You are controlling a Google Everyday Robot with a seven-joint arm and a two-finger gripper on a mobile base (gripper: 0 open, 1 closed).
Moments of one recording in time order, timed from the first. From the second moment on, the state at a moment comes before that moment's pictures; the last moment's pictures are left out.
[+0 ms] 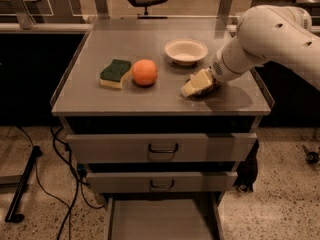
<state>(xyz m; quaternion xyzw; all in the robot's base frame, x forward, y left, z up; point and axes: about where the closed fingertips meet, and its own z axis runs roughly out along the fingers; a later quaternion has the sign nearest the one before) 0.656 -0.148 0.834 -0.28 0.91 0.05 0.30</state>
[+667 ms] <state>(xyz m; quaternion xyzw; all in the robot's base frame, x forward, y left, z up) 0.656 -0.148 0.833 -0.28 0.91 0.05 0.30</state>
